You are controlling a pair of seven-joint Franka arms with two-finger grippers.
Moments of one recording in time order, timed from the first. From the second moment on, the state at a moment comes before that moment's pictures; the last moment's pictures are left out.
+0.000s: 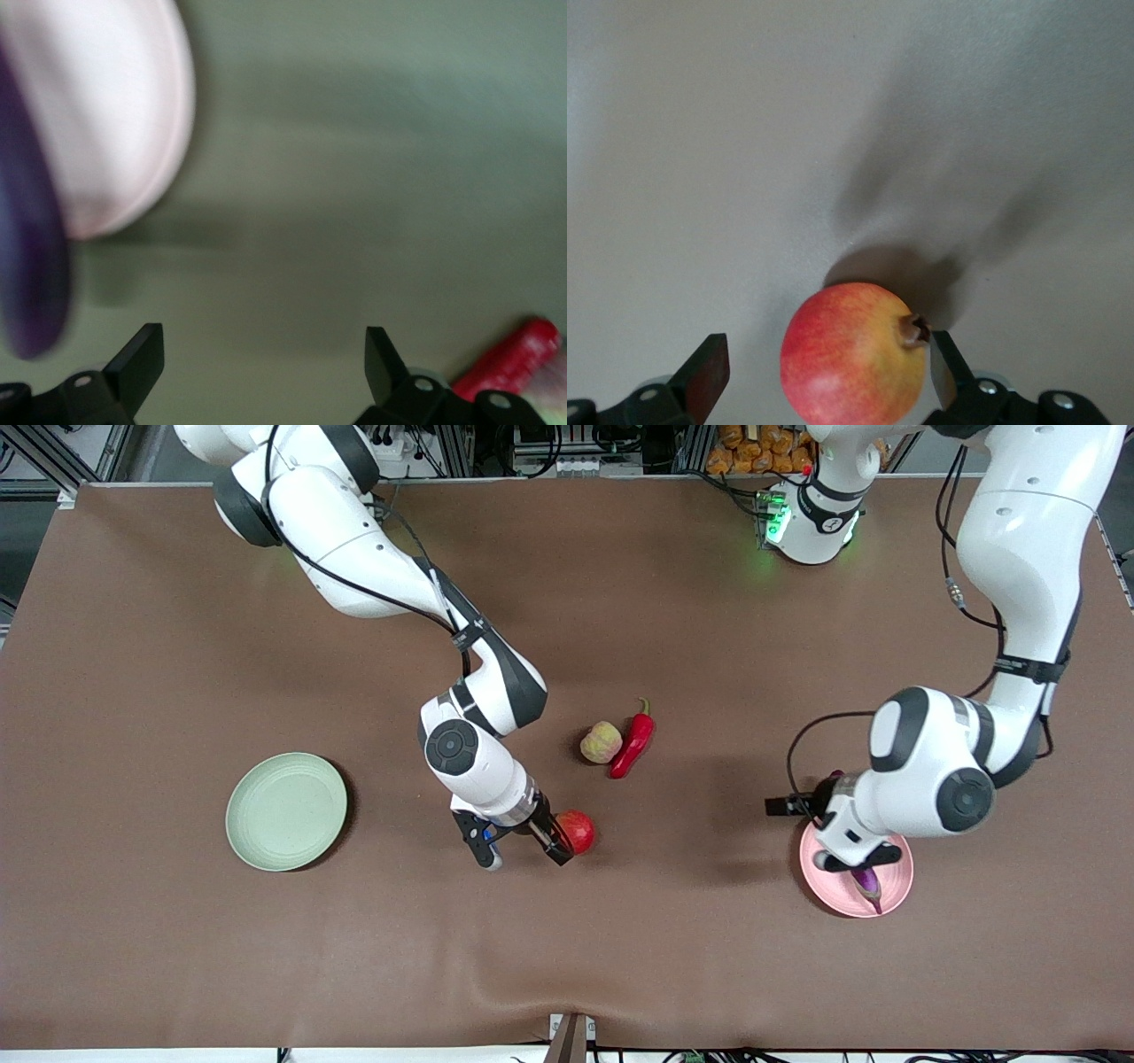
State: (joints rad) left arm 0.17 0.63 -0.48 -1.61 0.06 2.01 -0.37; right arm 0.55 0.99 0.07 -1.14 0.19 2.44 1.45
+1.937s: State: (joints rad) left arm -0.10 0.63 -0.58 -2.00 0.27 2.51 -0.43; right arm 0.01 0.84 0.25 -1.07 0.08 1.67 0.74
